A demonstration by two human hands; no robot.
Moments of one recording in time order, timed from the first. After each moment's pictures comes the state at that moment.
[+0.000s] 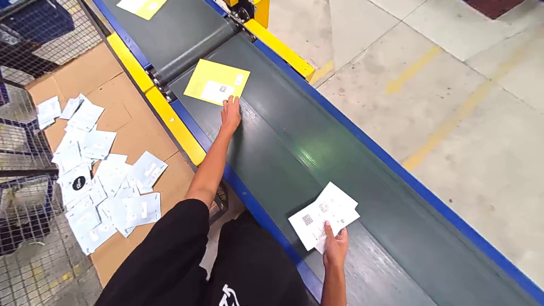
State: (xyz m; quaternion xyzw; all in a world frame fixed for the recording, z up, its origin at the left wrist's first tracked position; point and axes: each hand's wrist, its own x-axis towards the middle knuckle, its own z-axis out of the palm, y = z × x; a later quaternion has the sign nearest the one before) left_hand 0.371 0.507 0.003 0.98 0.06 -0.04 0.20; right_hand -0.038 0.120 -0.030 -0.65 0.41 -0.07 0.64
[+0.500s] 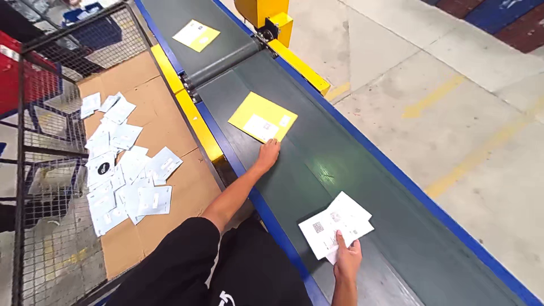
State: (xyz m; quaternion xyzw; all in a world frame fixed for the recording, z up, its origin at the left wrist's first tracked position) left_hand 0.237 0.400 -0.011 0.98 -0.06 -0.08 0.18; right_hand -0.041 0.102 -0.024 -0.68 0.38 -0.06 0.63
